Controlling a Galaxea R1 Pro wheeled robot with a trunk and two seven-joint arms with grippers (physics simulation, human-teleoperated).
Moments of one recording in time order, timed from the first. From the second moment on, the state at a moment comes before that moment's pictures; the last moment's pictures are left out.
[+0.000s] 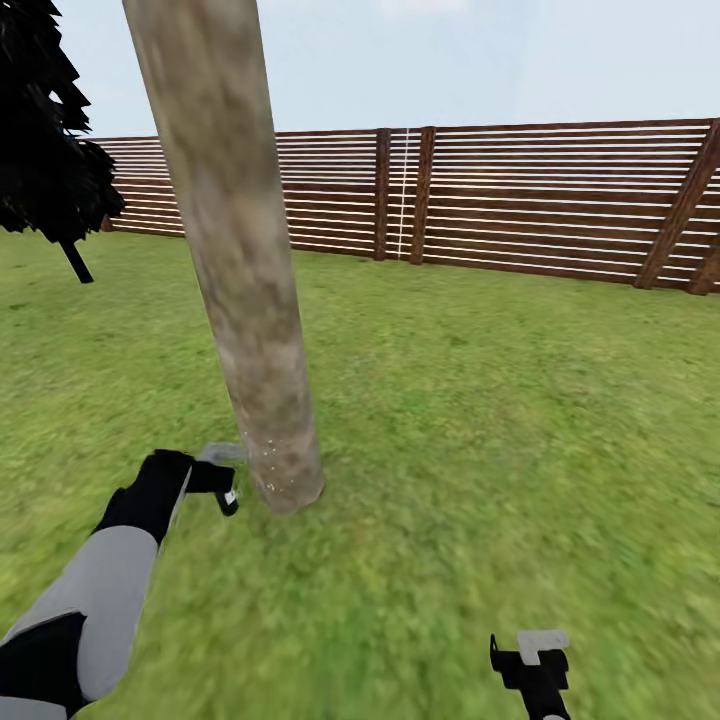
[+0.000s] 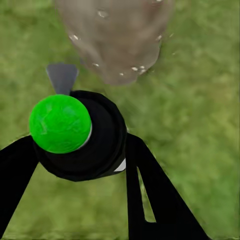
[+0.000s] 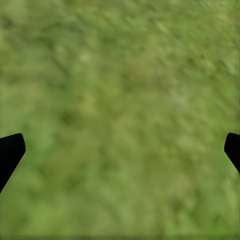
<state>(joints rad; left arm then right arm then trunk) -0.92 0.07 0.31 -0.66 -0.55 0.67 -0.46 -0.49 -0.06 0.33 -0.05 -0.17 -0.49 -0.28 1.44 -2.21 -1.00</state>
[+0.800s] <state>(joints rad) -0.92 0.05 0.20 -0.77 -0.54 0.83 -0.49 -0.49 -0.06 0.33 -0.05 -0.17 -0.49 -0.28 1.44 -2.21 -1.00</state>
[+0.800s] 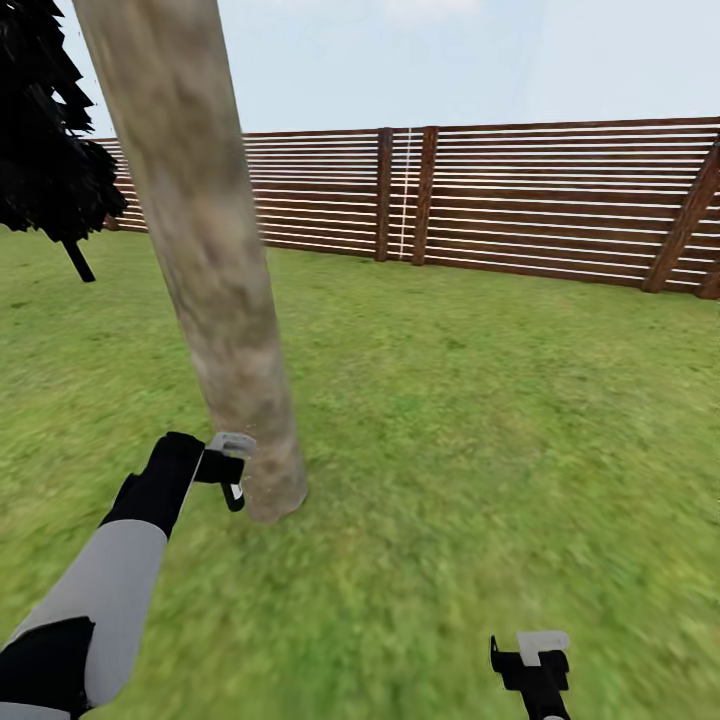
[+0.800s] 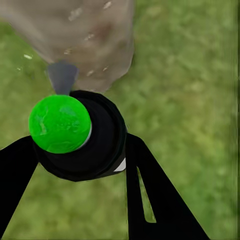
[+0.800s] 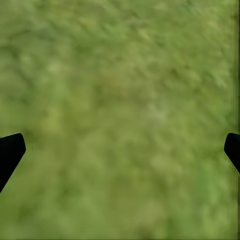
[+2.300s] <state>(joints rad) -0.97 0.09 0.25 -0.78 -0.54 0.91 -0.49 -0.49 -0.06 0.33 -0.05 -0.16 -0.49 -0.28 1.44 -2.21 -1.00</state>
